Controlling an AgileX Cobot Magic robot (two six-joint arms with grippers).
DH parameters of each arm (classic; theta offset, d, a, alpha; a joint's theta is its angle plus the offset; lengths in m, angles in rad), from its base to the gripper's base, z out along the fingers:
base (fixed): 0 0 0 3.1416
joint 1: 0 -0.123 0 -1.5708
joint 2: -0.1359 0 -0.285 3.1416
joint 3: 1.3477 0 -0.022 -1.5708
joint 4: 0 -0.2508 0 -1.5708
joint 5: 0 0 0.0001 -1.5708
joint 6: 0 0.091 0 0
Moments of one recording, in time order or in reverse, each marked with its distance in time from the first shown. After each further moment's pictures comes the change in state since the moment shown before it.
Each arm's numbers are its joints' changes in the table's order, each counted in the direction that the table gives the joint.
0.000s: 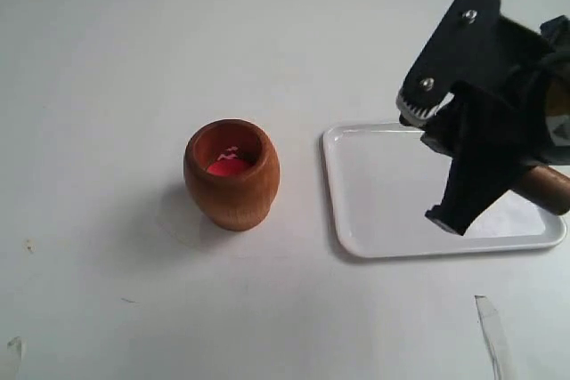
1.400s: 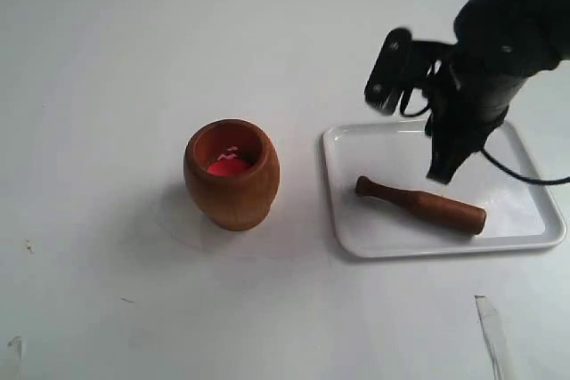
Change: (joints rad) left arm 0.000 0.000 0.000 0.000 0.000 0.000; right arm 0.225 -0.485 -0.237 0.108 -0.122 -0.152
